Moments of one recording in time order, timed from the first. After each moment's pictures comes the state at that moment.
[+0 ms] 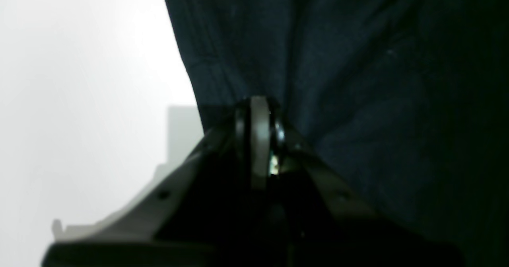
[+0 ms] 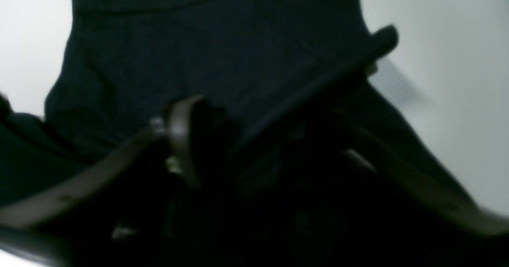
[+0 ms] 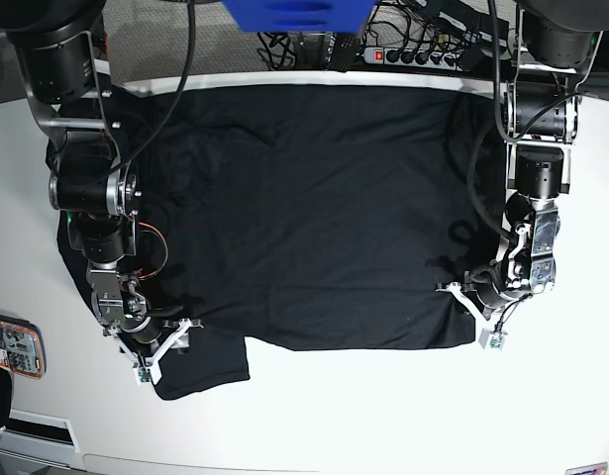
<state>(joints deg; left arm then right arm) -25.6 -20.3 6.0 46.3 -22.0 -20.3 32.8 45.0 11.8 0.9 11.8 -2.4 19.5 -6.3</state>
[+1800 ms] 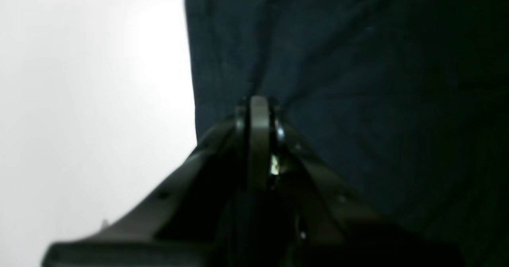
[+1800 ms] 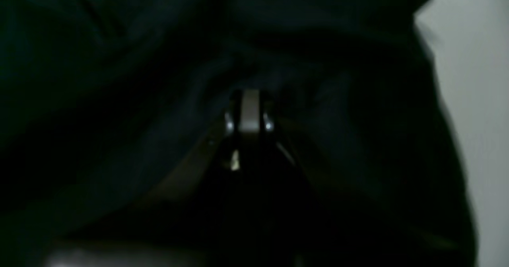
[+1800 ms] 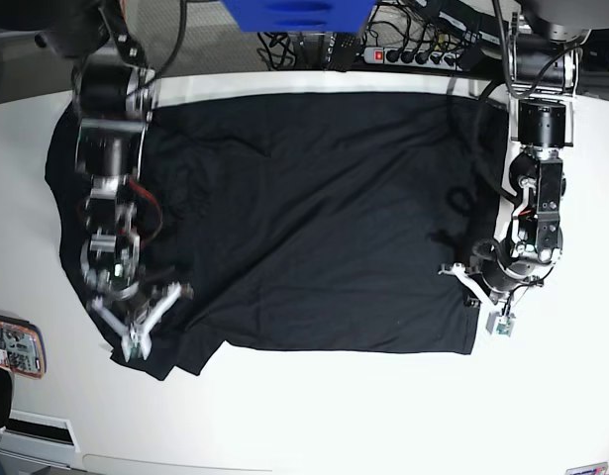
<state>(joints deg) -12.4 -21.7 2.3 71.0 -21.6 -14.5 36.4 23.5 11.7 6.8 53.5 -2.2 19.5 -23.7</state>
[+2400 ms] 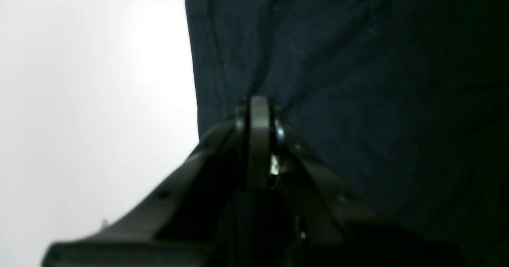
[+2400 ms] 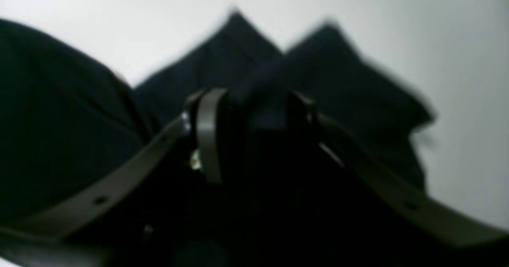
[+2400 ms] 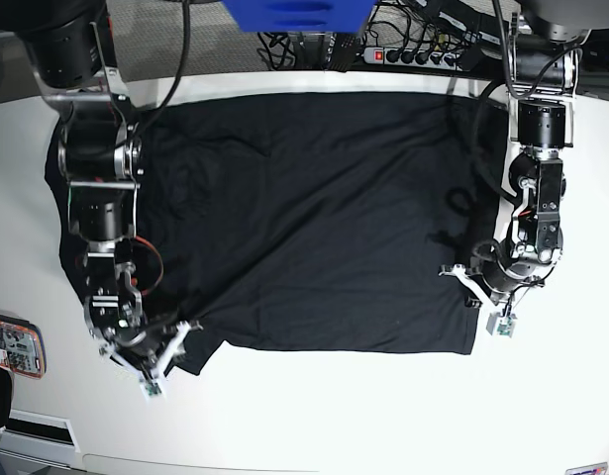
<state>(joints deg) -12.4 -21.9 2.3 71.0 -21.5 -14.5 36.5 36.6 12.2 -0.7 39.7 -2.4 24.0 -26.0</state>
